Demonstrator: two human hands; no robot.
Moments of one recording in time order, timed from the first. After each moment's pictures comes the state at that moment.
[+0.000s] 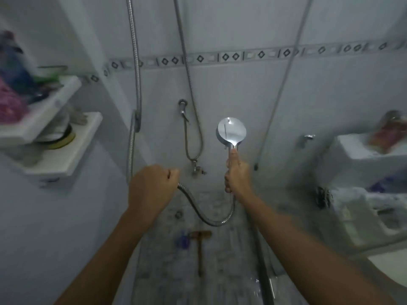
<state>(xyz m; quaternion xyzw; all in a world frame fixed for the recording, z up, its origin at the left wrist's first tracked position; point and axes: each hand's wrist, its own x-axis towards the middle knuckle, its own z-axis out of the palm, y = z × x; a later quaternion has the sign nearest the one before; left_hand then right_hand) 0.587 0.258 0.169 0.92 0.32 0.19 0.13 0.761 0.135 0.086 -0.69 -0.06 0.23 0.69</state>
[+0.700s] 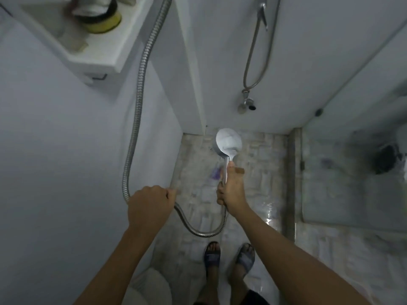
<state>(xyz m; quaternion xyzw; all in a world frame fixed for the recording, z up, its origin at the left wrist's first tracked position) 0.354 0.289 -0.037 0.91 0.42 0.02 0.01 0.540 0.192 -0.103 -0.63 0.05 0.49 0.60</state>
